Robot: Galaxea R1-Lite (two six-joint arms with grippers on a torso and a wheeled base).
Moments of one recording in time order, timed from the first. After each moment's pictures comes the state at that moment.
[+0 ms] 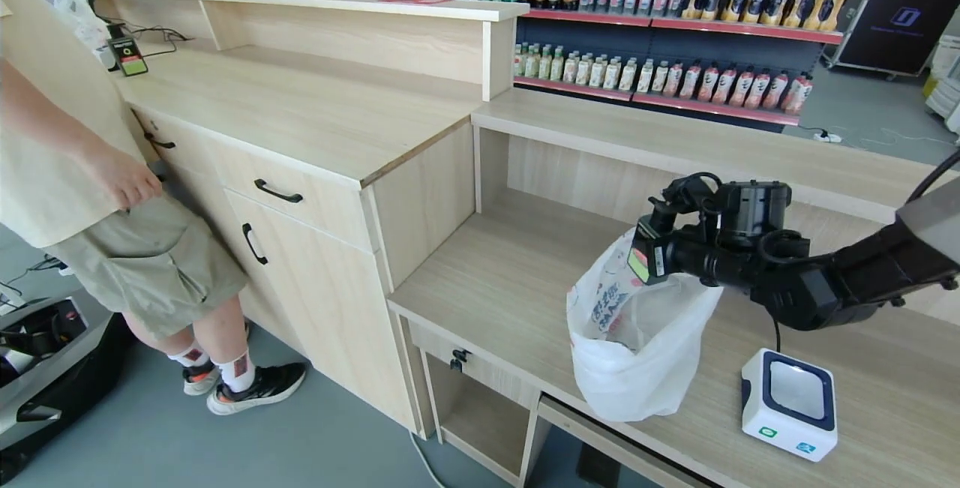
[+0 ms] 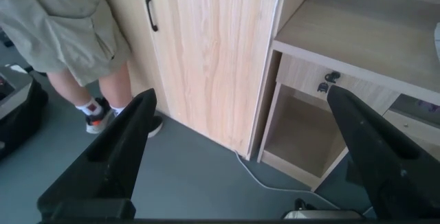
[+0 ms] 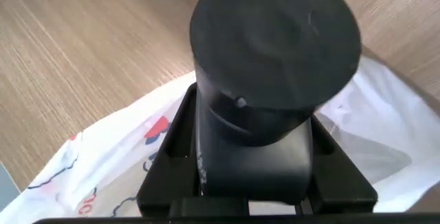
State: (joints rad) left arm 0.00 0.00 0.00 0.00 0.00 0.00; right arm 0.17 2.08 -1.05 -0.73 0.04 -0.17
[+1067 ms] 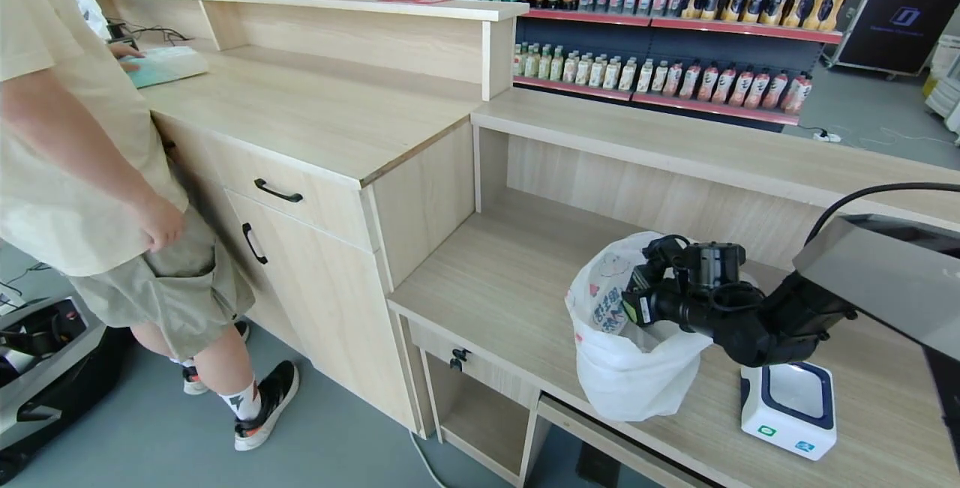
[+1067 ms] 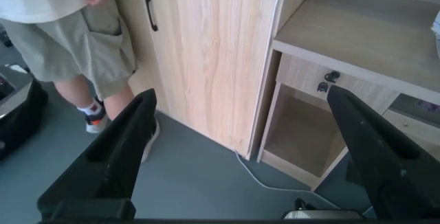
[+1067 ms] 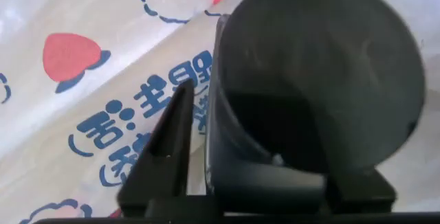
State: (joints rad) left arm 0.00 0.00 0.00 0.00 0.00 0.00; right arm 0.14 2.36 -1.05 -0.86 0.04 -0.18
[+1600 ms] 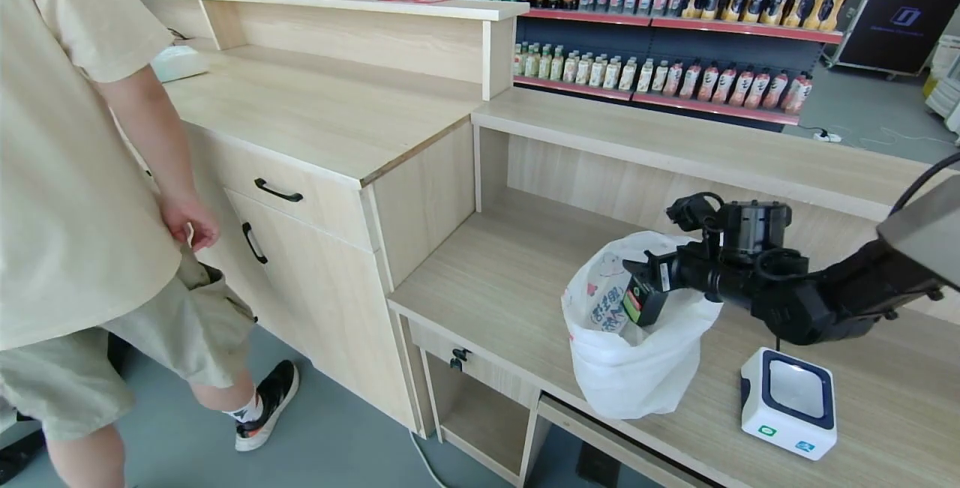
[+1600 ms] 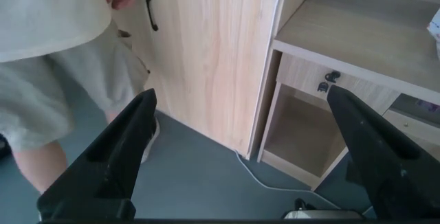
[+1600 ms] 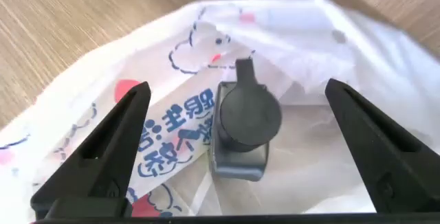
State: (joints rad) left arm 0.00 0.00 0.00 0.00 0.00 0.00; right arm 0.14 2.10 -0.99 -0.78 0.06 -0.18
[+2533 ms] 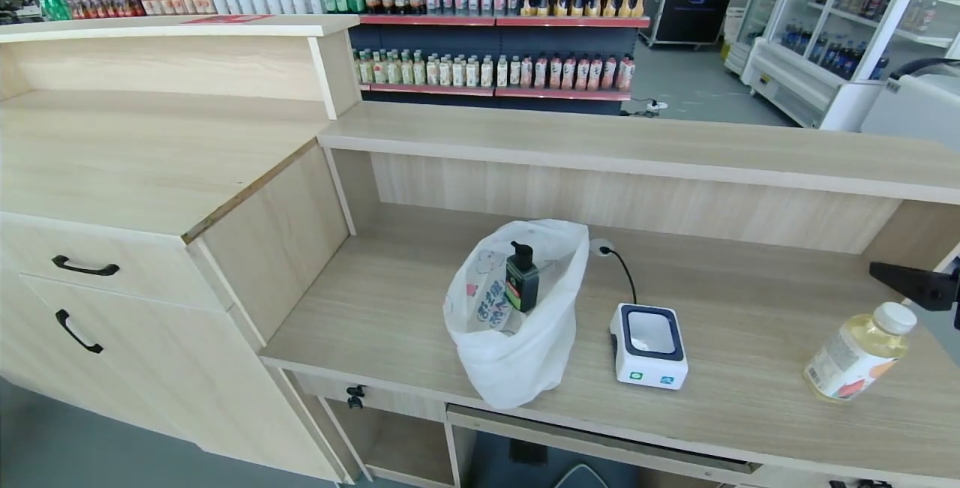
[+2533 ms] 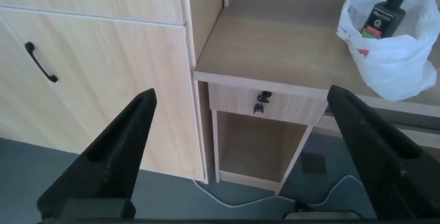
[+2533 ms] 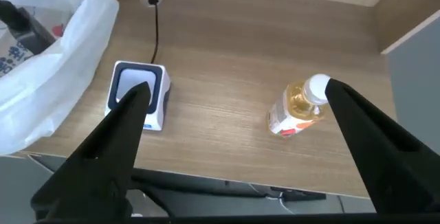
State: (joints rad) left arm 0.00 0.00 0.00 0.00 0.00 0.00; right arm -0.14 1.09 -0.66 -0.15 0.04 -0.14
